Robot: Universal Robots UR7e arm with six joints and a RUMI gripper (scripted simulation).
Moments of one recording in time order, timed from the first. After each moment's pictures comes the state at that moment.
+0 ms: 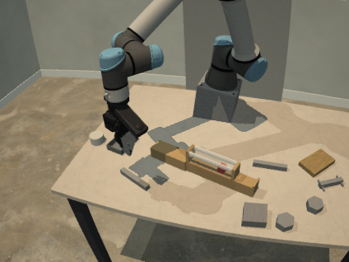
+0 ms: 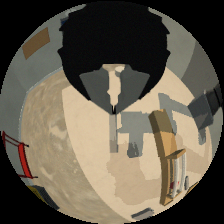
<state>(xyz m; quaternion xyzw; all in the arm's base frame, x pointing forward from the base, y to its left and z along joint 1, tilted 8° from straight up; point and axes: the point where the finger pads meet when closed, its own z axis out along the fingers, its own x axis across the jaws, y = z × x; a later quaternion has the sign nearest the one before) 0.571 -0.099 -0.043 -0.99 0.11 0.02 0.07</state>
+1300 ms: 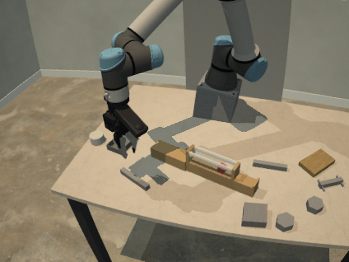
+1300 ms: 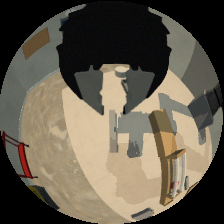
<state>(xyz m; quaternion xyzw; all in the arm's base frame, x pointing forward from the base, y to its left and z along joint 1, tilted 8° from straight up) 0.571 -0.099 -0.043 -0.99 0.11 0.02 0.07</state>
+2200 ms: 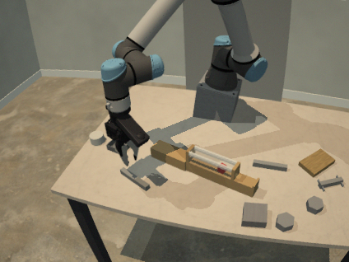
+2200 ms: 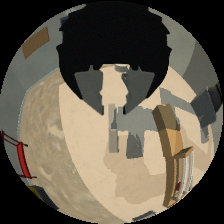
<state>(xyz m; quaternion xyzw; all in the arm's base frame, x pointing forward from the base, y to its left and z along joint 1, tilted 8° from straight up) 0.570 -0.094 -0.078 -0.99 0.11 0.02 0.07</state>
